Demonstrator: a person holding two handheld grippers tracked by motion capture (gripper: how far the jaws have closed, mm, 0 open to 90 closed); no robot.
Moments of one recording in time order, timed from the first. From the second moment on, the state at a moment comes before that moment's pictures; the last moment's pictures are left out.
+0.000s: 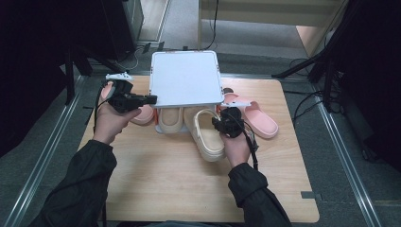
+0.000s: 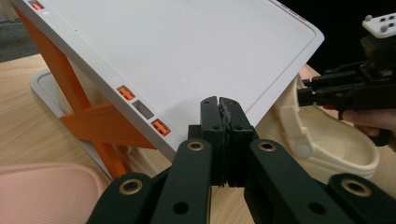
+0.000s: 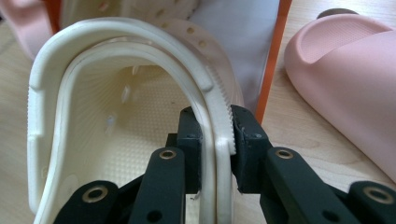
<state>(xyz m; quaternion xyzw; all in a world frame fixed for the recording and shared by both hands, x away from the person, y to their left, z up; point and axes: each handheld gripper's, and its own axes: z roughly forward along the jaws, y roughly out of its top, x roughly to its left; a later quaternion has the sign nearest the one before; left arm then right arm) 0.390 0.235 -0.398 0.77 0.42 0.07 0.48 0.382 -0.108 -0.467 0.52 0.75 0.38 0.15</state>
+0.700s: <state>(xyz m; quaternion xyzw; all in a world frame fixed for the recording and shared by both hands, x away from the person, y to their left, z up) 0.389 0.232 -0.398 0.77 0.42 0.08 0.48 0.363 -0.115 -0.463 0.50 0.75 0.40 0.13</state>
